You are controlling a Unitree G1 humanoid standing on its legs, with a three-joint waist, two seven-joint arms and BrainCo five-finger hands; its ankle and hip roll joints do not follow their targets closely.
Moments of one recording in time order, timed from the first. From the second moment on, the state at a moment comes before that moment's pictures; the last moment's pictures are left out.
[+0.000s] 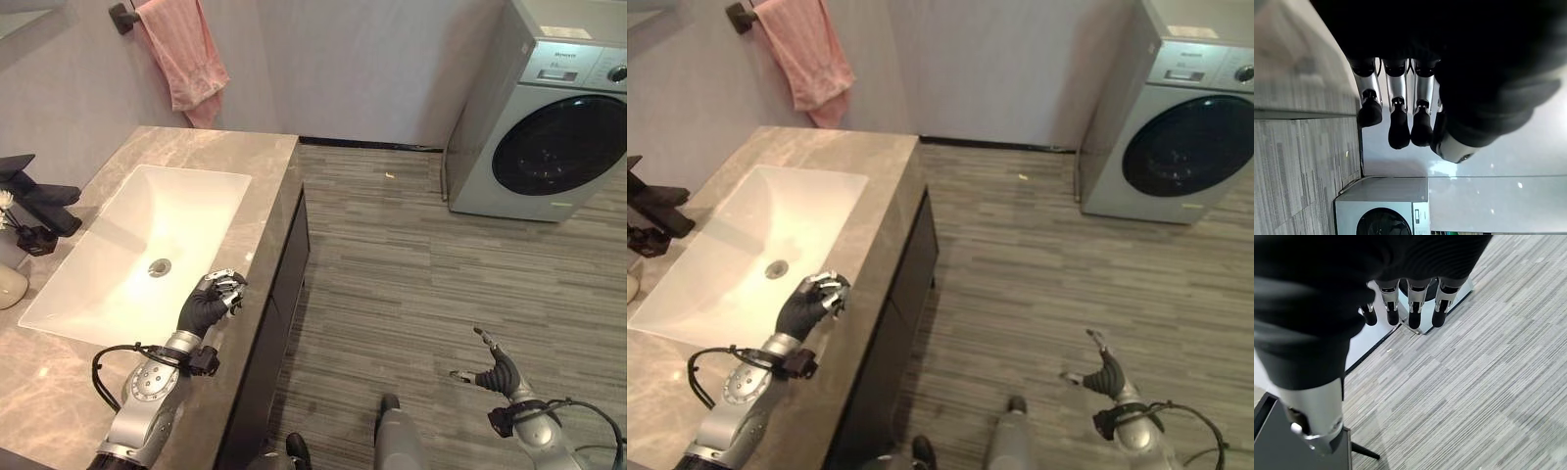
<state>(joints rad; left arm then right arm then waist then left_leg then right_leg) 0.08 0.56 -0.17 -0.03 -0.54 -0.23 -0.10 0.19 -0.55 0.04 0.39 -0.23 -0.16 -0.17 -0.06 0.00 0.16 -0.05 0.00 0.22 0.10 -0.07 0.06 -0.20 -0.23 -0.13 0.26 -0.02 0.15</state>
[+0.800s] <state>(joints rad) 0.08 0.30 -0.30 0.77 -0.35 -0.13 0.00 0.10 -0.40 0.15 0.88 -0.01 -0.13 -0.17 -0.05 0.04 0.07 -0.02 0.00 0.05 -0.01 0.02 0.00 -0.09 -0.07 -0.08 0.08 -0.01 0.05</state>
